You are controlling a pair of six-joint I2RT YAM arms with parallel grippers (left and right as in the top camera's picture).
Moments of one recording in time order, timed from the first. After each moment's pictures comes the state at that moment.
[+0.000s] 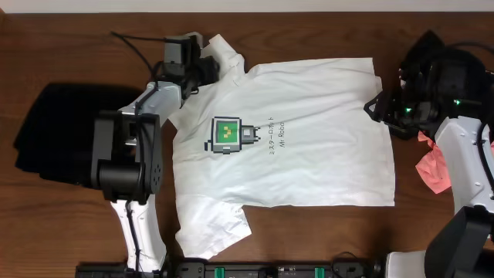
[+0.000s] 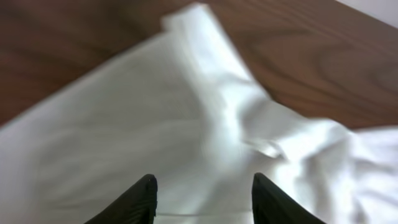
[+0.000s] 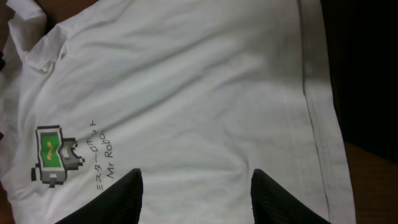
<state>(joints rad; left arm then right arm) -0.11 2.15 1.40 -0.03 0.25 -0.37 -0.19 1.57 1.16 -0.72 -0.41 0.17</state>
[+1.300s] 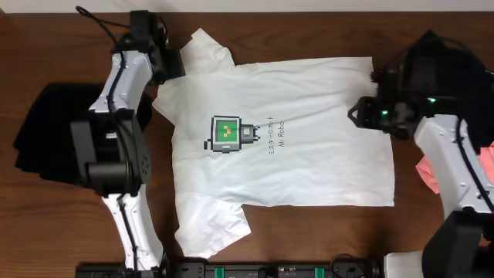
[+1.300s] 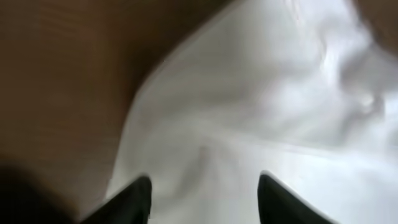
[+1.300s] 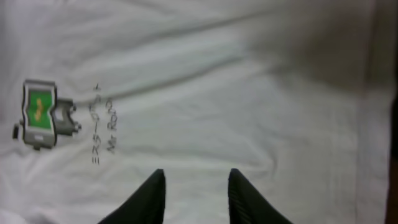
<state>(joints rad) 0.02 2.20 1.78 -0.74 0.12 -0.22 -0.03 1.57 1.16 -0.74 -0.35 0.08</state>
